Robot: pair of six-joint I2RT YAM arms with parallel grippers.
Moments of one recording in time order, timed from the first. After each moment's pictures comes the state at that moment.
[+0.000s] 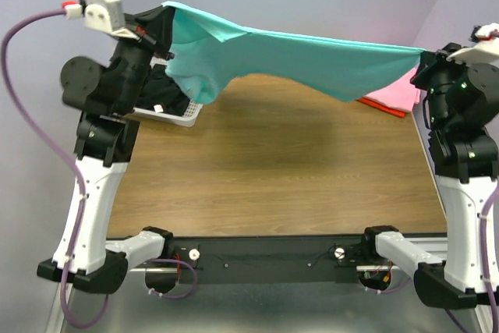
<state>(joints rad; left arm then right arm) -0.28 1.18 1.66 -0.02 0.12 -0.23 0.07 1.05 1.57 -0.46 0.28 0.14</state>
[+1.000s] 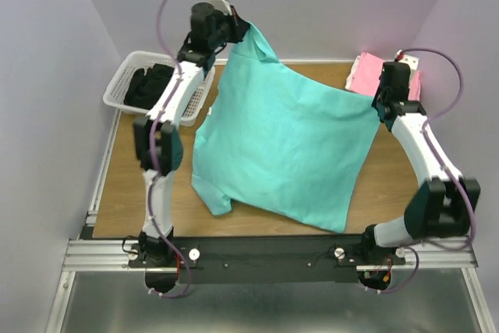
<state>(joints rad) -0.29 2.01 2.08 -0.04 0.31 -0.32 0.03 1.36 1.23 -0.42 0.46 0.19</state>
